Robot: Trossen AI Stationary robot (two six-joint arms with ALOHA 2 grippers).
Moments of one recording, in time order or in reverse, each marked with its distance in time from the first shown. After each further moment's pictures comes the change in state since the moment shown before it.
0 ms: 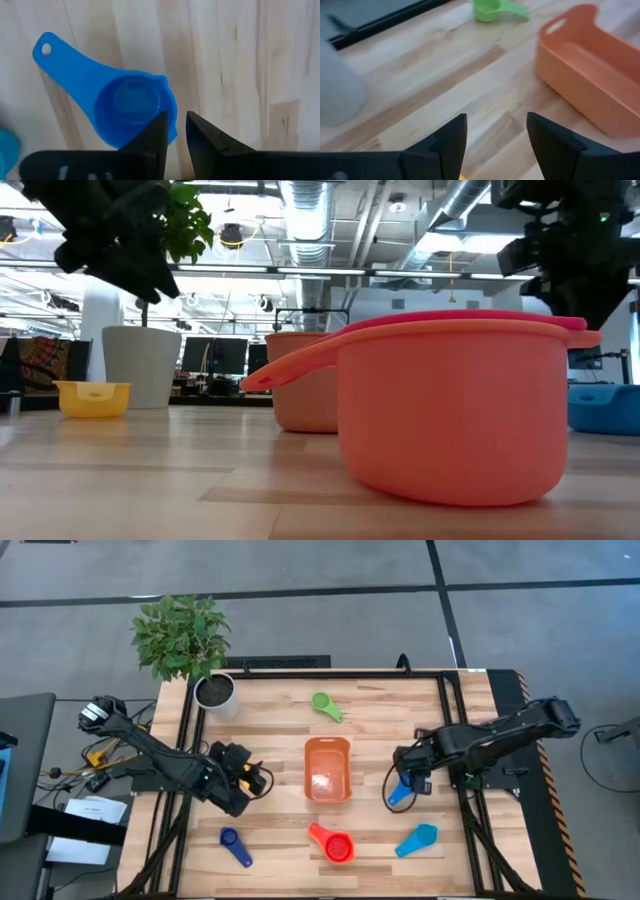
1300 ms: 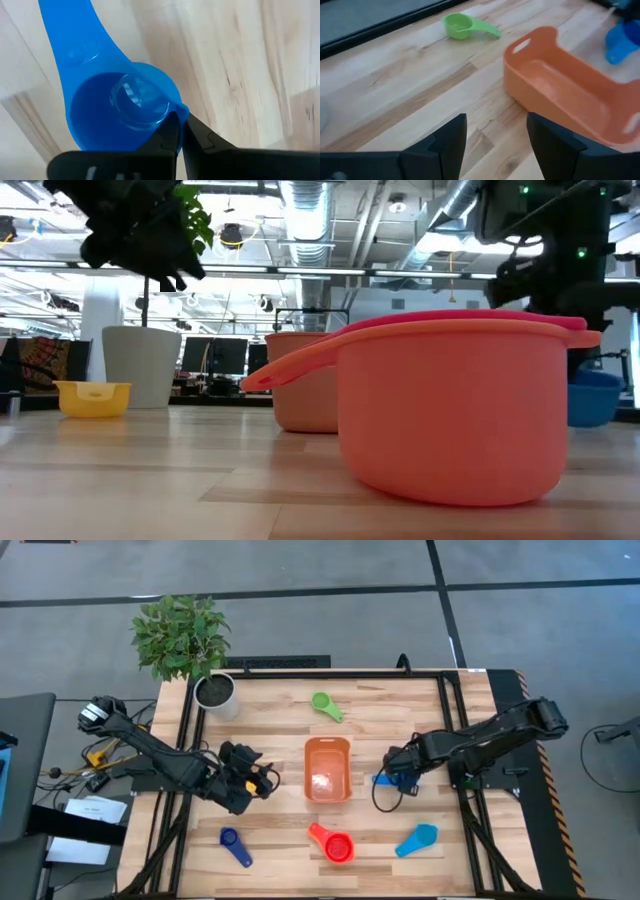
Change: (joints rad) left arm 0.016 0.000 0.000 0.233 -0.027 0.184; right arm -0.019 0.125 -0.041 0.092 0.033 0.180
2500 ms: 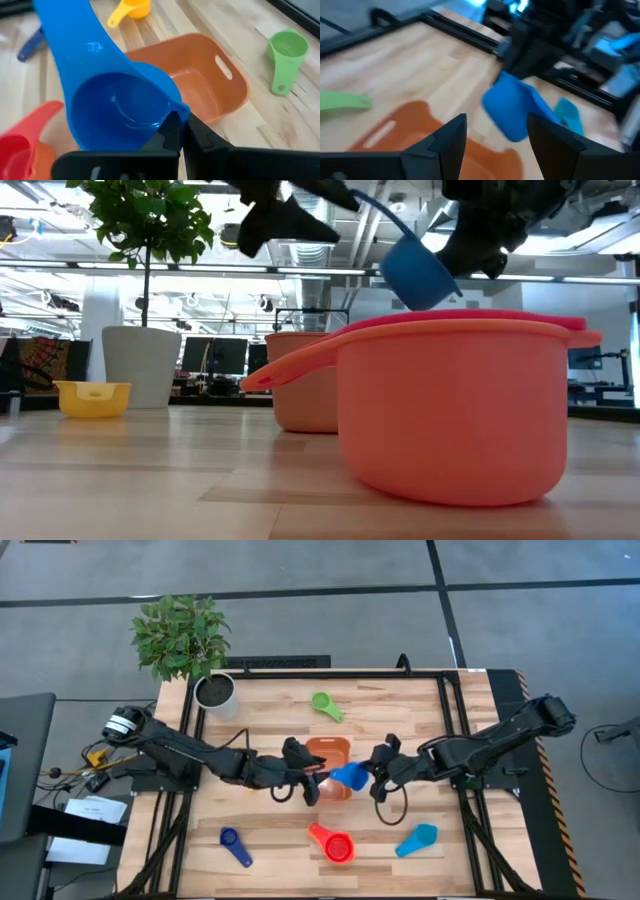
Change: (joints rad) left arm 0.238 0.303 0.192 0.774 0.412 0.554; right arm 0.151 -0.094 0.000 0.757 0.291 -0.018
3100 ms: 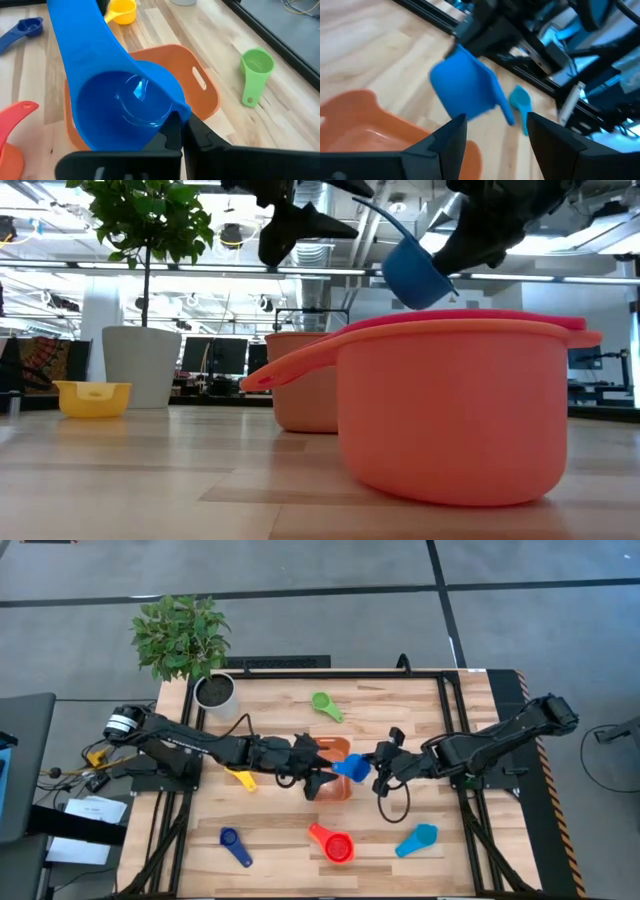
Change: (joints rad) left arm 0.122 0.000 0.018 0.003 0.339 -0.121; right arm 0.003 -0.041 0.000 -0.030 0.080 -0.100
